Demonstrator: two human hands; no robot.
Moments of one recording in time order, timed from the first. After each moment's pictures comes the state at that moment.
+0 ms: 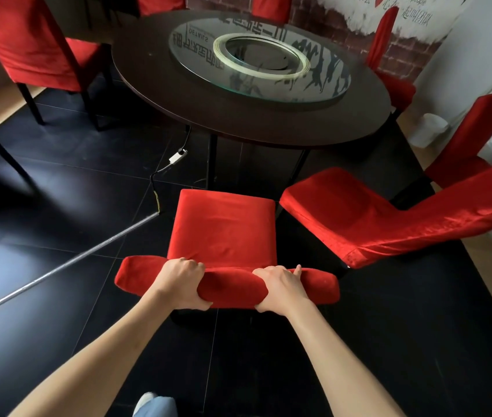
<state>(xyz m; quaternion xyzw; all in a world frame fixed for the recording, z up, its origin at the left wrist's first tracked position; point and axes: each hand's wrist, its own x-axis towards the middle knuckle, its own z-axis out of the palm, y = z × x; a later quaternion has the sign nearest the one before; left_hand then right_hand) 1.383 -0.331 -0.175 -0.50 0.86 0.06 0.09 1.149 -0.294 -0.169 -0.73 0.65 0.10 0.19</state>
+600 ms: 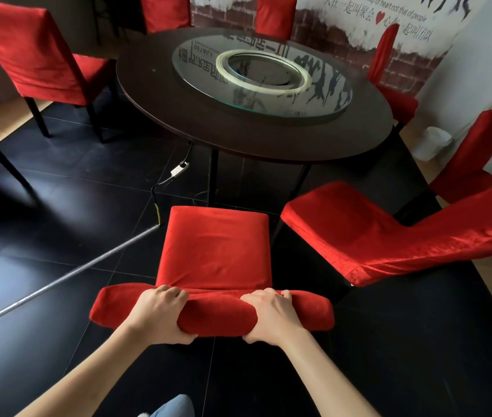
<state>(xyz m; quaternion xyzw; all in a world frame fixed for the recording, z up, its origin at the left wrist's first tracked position) 1.397 -0.324 -0.181 -0.50 0.87 0.04 0.06 1.149 -0.298 -0.175 -0.76 0.61 0.08 0.20</state>
